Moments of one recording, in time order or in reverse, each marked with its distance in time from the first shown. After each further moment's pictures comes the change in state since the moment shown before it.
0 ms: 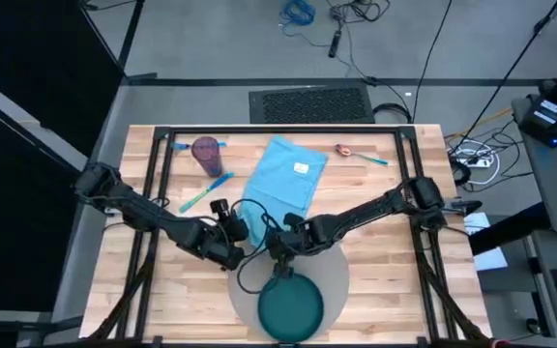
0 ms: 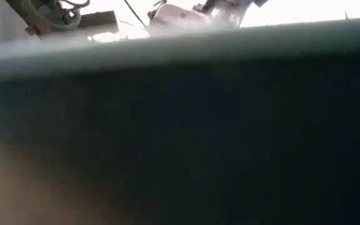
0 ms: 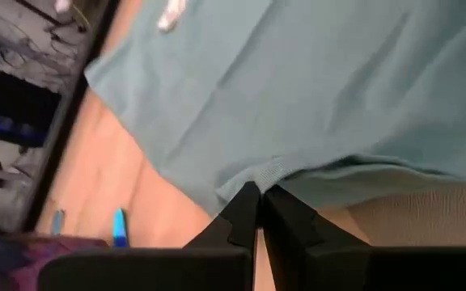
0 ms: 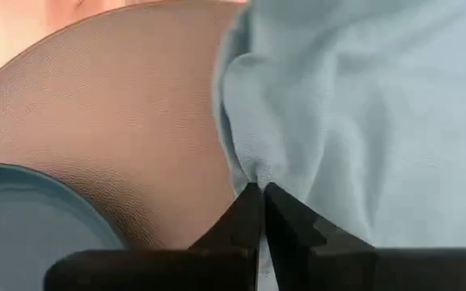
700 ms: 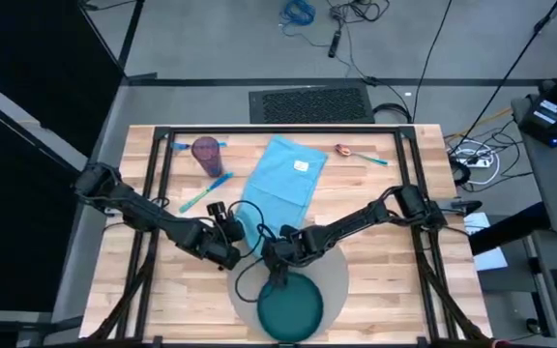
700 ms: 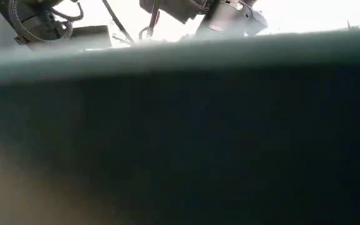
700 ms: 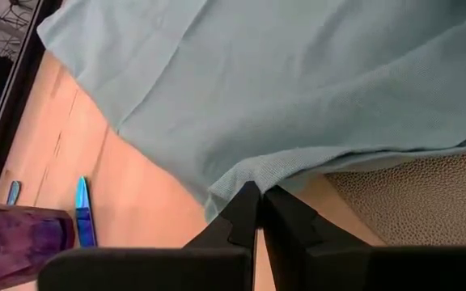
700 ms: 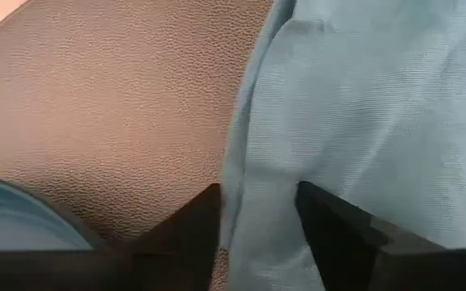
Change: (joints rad) left arm 0.001 0.000 -0.072 0.002 0.129 -0.087; right arm 0.021 0.185 0.006 0.128 -0.080 0.082
